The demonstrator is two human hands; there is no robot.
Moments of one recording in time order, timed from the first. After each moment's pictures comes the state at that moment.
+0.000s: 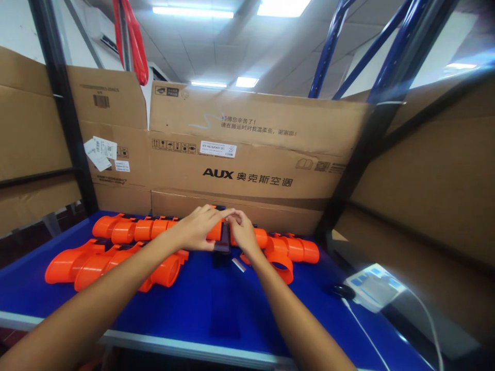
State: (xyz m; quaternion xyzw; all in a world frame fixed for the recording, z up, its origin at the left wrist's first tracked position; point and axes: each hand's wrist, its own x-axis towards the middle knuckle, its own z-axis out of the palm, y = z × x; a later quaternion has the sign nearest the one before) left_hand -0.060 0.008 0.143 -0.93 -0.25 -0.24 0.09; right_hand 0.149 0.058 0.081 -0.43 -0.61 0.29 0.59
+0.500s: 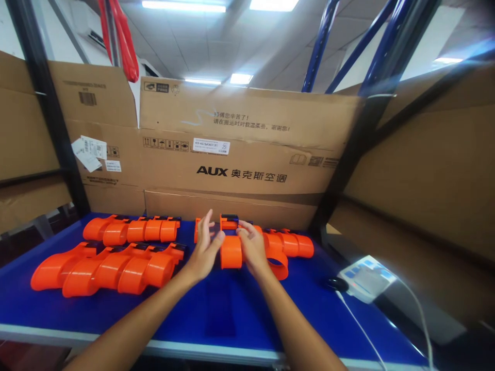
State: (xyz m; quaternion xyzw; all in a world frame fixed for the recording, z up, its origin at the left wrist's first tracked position) left_hand 0.009 -0.013 0.054 -0.67 -0.30 -0.61 -0.31; right_hand 0.171 0.009 0.056 -0.38 -0.47 0.45 0.66
